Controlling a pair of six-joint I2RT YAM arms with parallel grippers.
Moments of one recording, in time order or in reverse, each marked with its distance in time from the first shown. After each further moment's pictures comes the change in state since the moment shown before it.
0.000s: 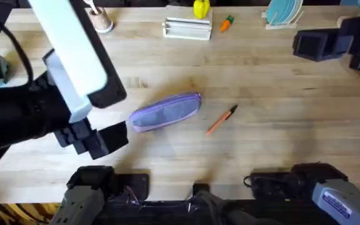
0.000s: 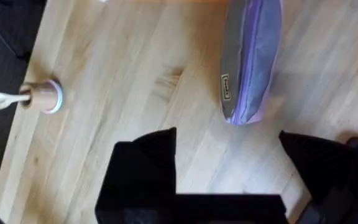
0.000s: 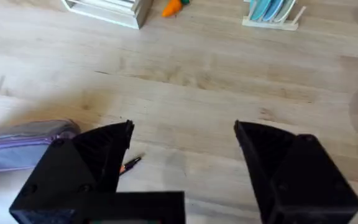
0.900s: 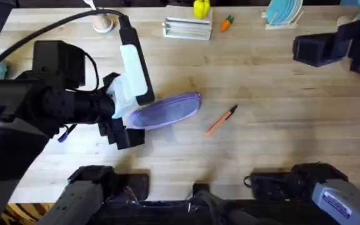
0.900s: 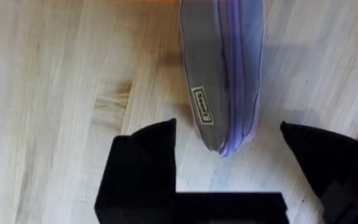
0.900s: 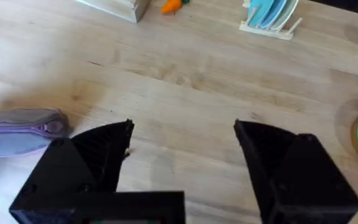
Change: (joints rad) left arm 0.000 0.188 -0.381 0.329 0.135 0.143; right arm 0.000 0.000 0.000 0.000 0.000 -0.100
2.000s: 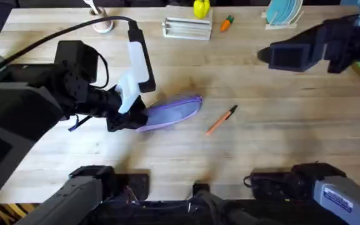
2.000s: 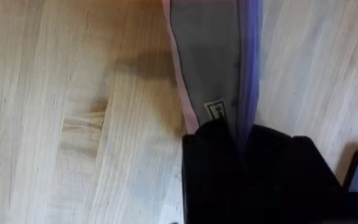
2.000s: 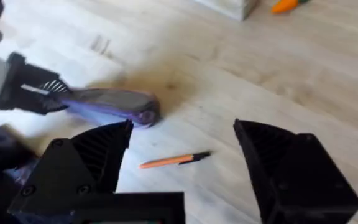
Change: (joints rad) left arm 0.000 0.194 0.000 0.040 0.091 0.003; right arm 0.021 0.105 0.000 -0.016 -0.404 0.010
